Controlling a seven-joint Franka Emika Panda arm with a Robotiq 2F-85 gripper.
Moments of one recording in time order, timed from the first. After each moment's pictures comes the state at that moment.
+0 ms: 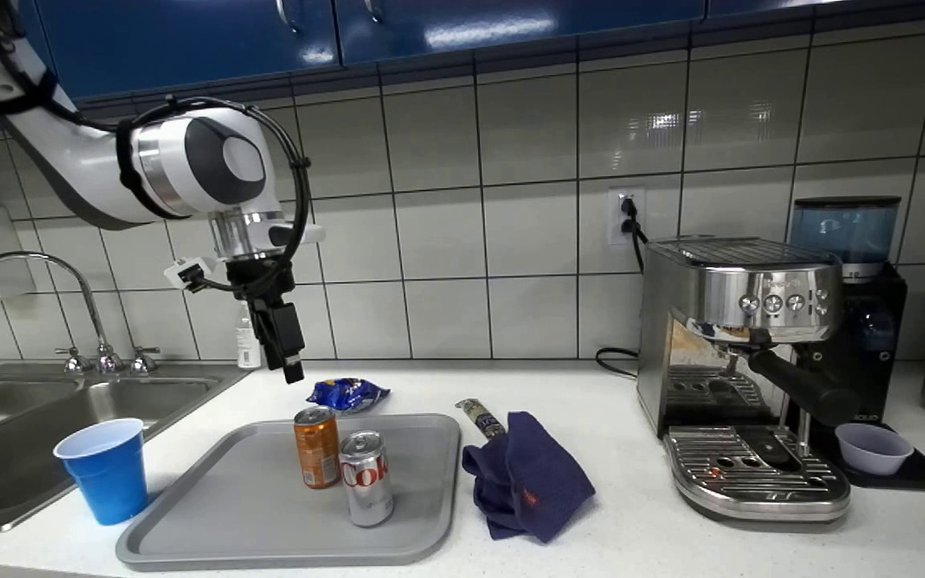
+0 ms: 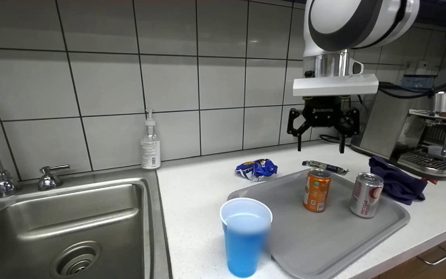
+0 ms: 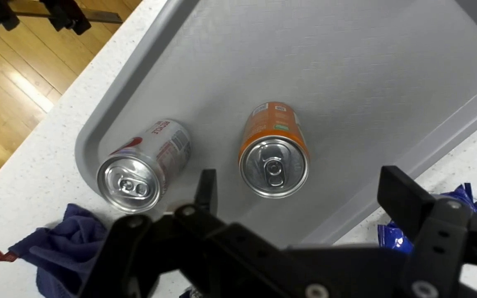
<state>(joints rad) -0.04 -0.02 0.14 -2.47 -0.14 2.40 0.82</state>
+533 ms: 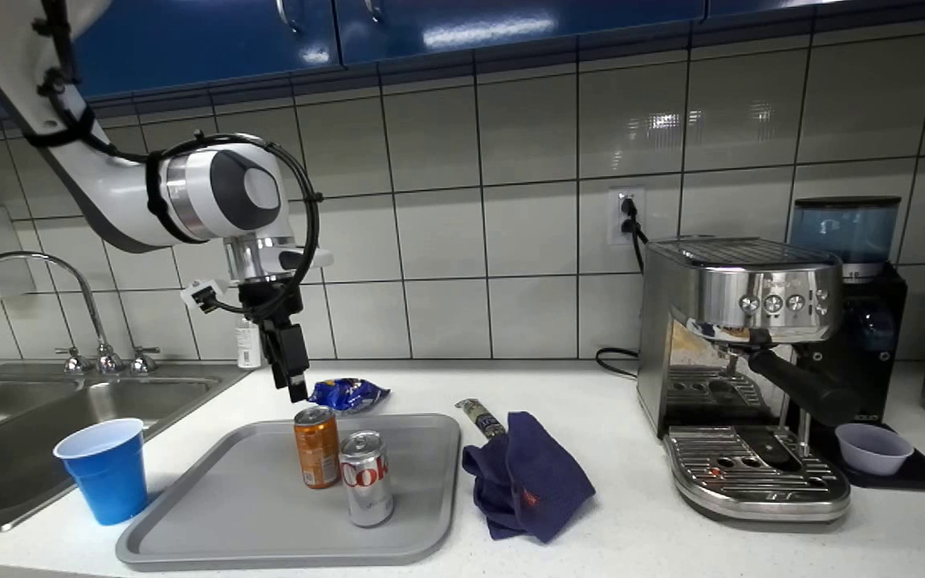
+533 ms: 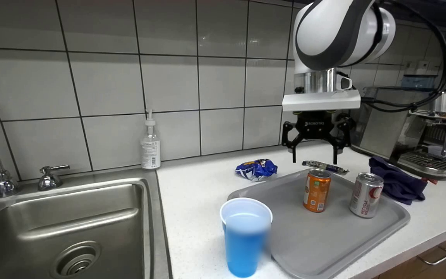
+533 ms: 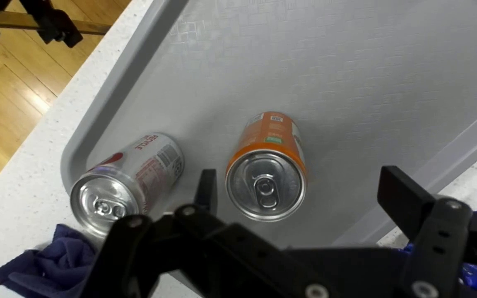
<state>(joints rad) 0.02 0.11 0.08 -2.40 -0.15 2.40 0.87</state>
